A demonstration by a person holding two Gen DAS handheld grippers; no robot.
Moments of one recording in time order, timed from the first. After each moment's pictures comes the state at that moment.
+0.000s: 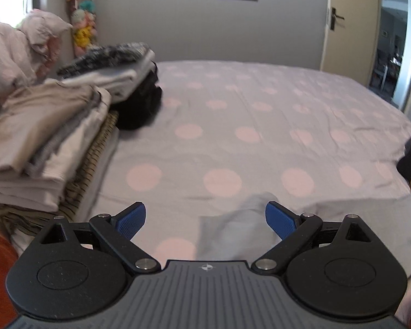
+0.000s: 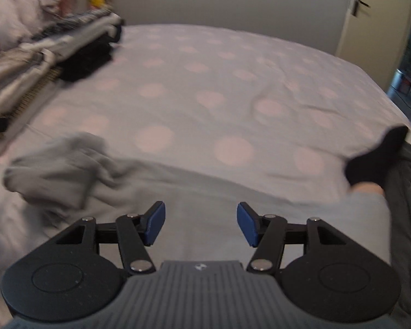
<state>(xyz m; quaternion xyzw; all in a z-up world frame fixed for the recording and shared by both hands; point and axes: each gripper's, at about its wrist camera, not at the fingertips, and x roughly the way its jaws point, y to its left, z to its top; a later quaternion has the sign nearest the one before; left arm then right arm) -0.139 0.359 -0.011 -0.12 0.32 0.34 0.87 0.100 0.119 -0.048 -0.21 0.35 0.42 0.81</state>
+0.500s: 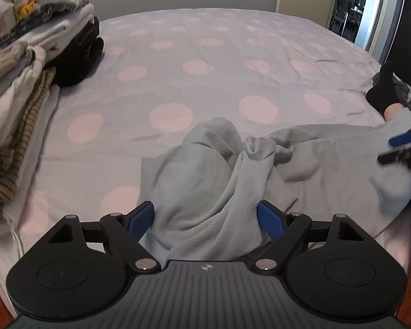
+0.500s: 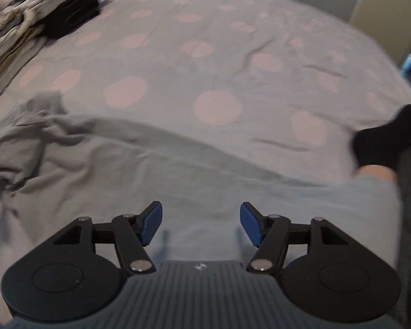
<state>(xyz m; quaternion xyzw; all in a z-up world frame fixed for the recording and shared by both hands) -0.121 0.347 -0.073 -0.13 0.42 0.23 0.87 0.145 0.150 -0.092 -0.27 0.43 0.45 0.74</state>
